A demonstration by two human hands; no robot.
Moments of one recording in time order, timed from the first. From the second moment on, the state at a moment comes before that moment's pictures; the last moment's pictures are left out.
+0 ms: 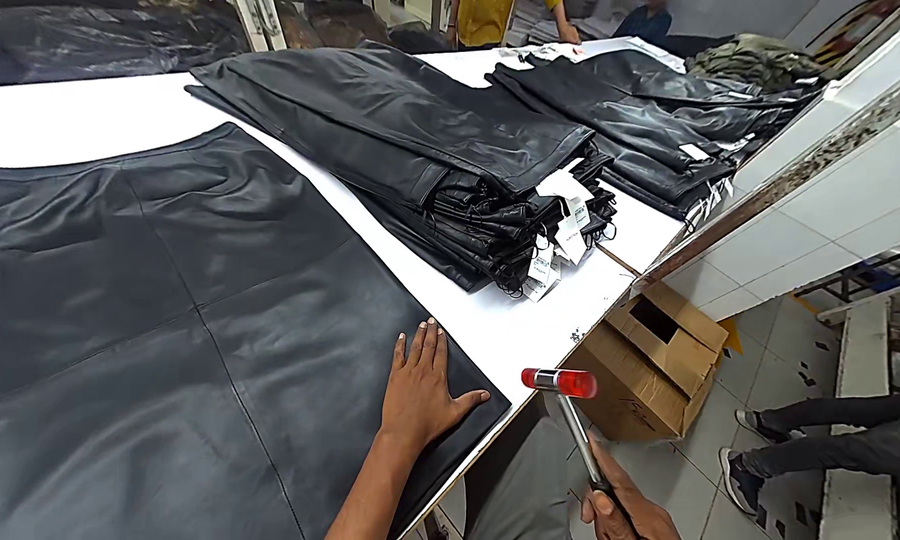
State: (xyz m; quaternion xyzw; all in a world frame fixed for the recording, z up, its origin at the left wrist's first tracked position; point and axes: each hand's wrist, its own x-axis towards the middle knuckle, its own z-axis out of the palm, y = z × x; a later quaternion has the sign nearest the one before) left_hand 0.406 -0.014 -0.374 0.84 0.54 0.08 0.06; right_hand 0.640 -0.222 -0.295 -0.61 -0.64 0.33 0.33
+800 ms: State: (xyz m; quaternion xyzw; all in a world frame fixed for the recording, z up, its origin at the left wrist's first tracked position) left_hand 0.408 -0.013 -0.370 0.83 0.54 0.06 0.07; right_hand 0.639 -0.223 -0.314 -0.63 -0.65 0.31 0.29
